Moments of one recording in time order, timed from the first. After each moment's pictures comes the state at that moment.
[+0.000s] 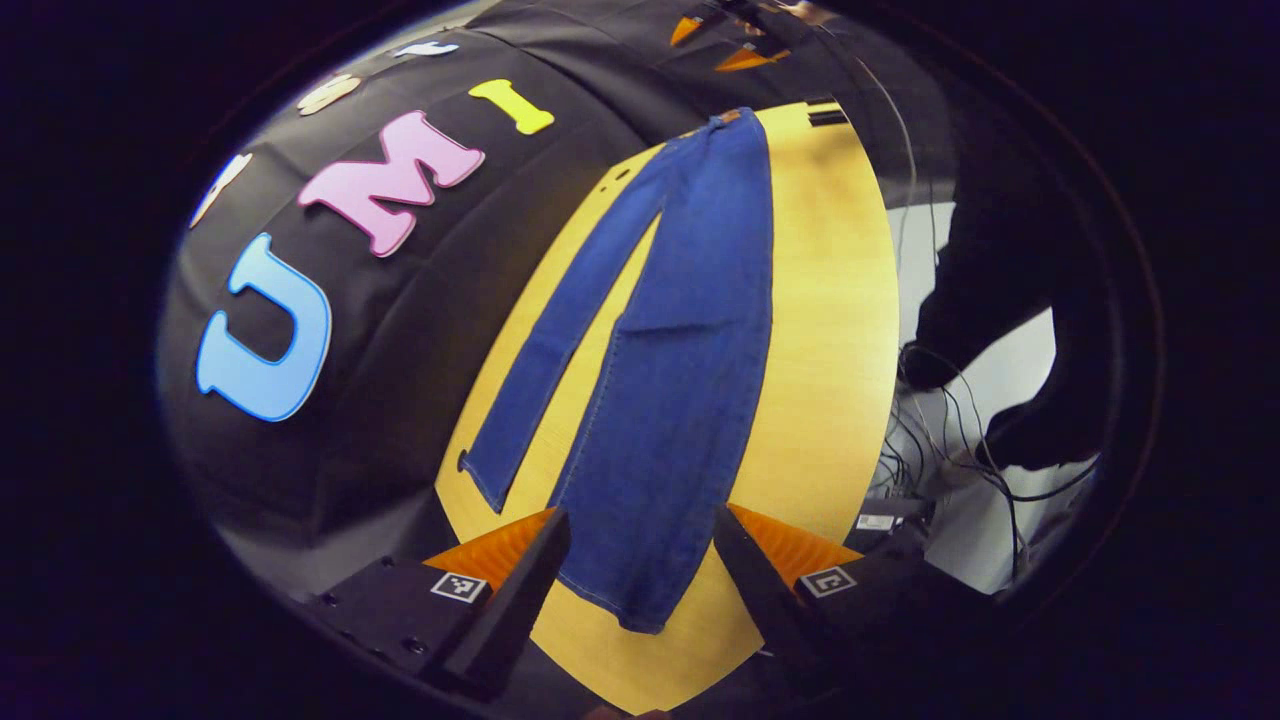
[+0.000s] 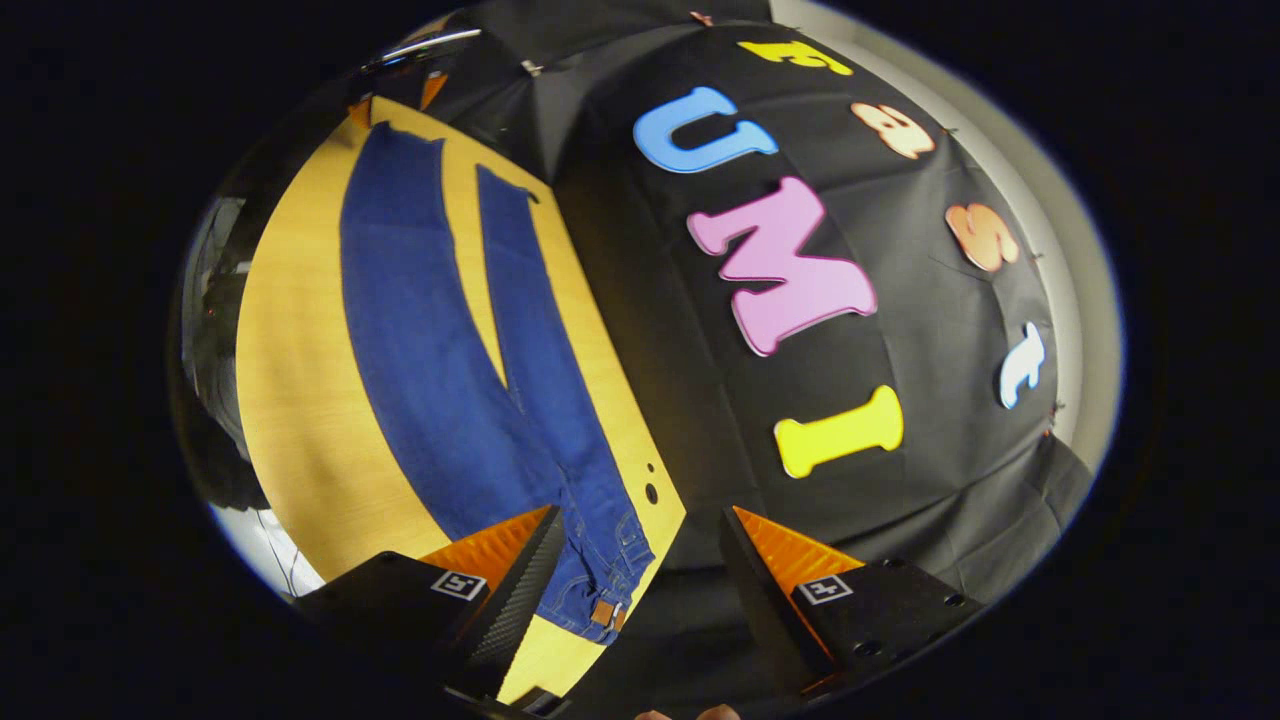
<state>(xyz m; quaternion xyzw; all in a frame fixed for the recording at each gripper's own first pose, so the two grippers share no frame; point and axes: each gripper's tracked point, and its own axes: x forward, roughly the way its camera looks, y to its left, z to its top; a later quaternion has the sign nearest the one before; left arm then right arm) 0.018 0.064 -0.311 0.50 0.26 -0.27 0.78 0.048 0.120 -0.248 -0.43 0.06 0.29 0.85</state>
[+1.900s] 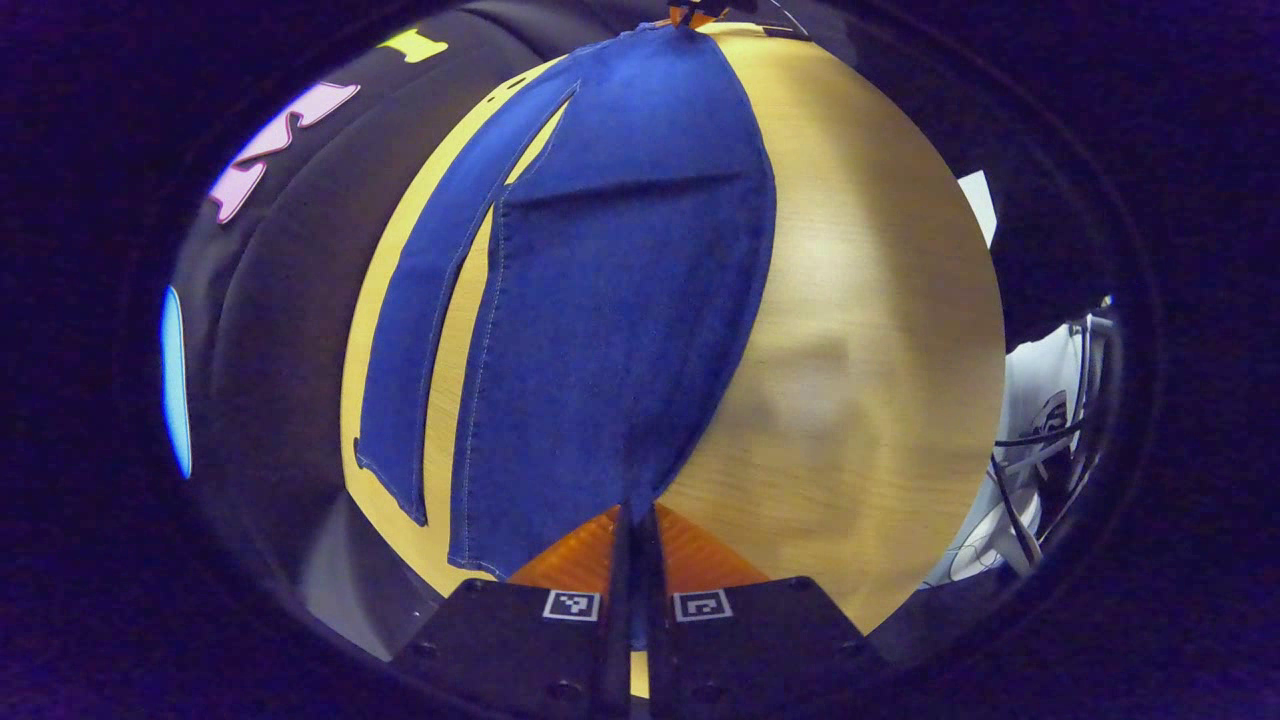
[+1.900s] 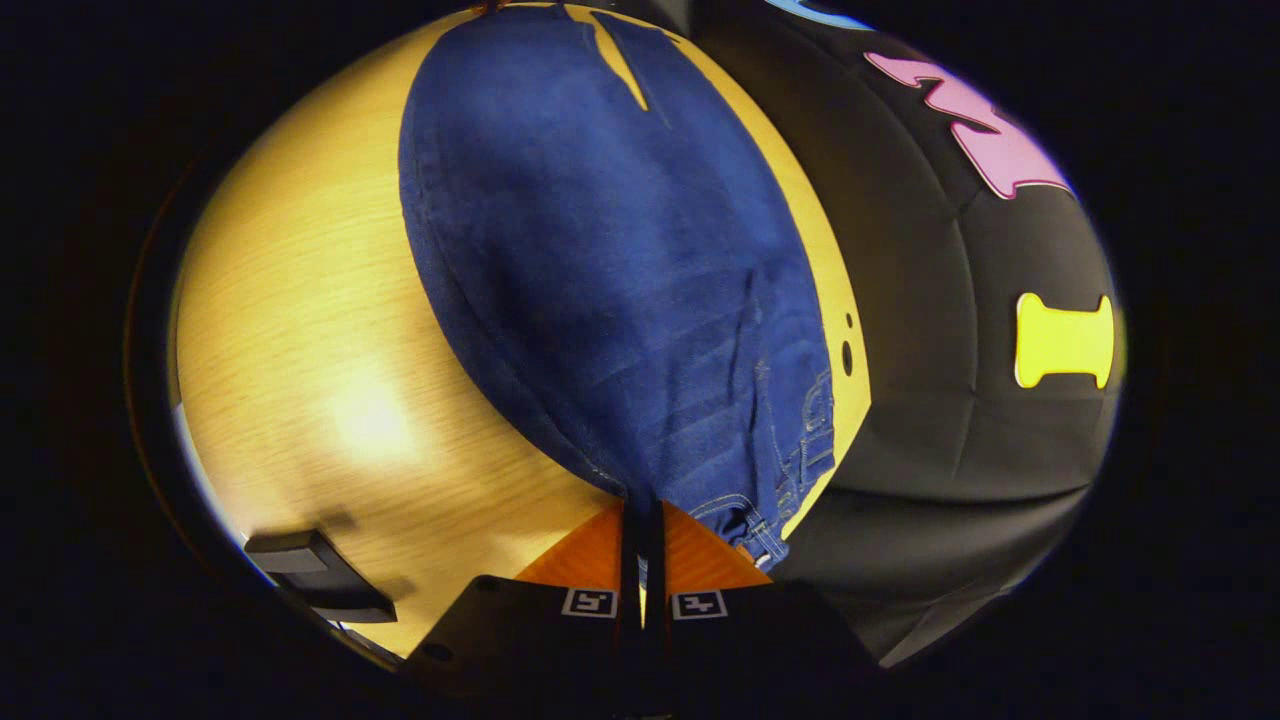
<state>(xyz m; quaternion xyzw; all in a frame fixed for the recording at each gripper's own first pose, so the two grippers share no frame) 0.098 0.082 -0.387 0.49 0.40 -0.34 0.69 0.101 0.049 -0.471 -0.46 0.34 0.39 0.72</state>
